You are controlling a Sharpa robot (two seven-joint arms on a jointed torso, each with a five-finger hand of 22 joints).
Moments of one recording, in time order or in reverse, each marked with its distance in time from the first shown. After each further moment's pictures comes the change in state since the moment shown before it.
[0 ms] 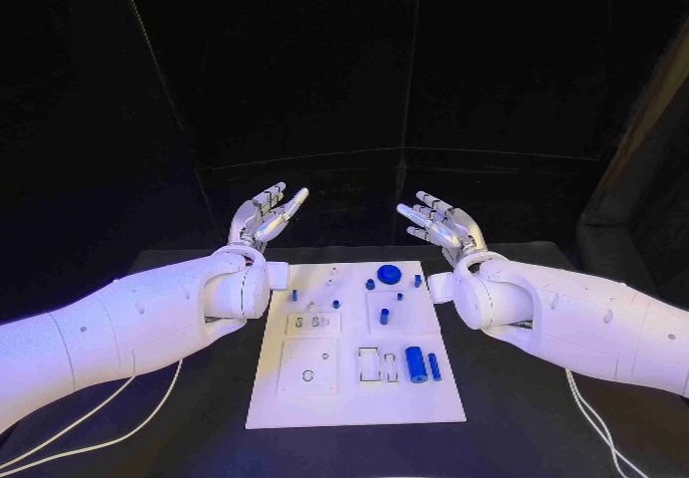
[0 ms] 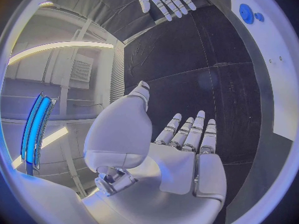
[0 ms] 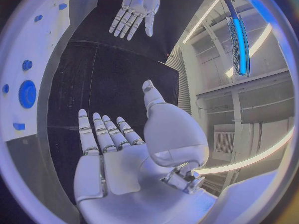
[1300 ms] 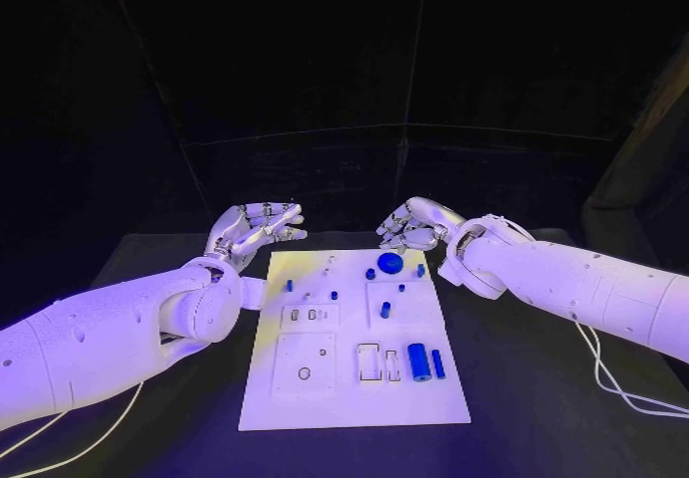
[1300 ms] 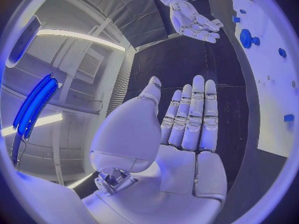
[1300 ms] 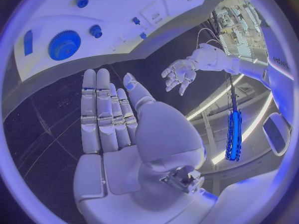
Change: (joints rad) left arm 0.016 -0.134 -0.013 0.168 -0.048 0.218 0.053; left_hand 0.153 0.091 -0.065 -0.134 0.004 0.614 0.064 0.119 0.036 0.806 -0.038 0.178 0.048 0.757 -0.100 0.219 0.118 0.070 0.761 -0.051 0.239 0.089; right arm 0.093 0.052 -0.007 -0.198 -1.020 0.189 -0.219; right_hand 0.218 0.011 0.080 -0.178 0.042 0.740 0.043 0.052 0.035 0.821 -0.105 0.050 0.028 1.029 -0.180 0.220 0.111 0.086 0.750 -0.160 0.353 0.125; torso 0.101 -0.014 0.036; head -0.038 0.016
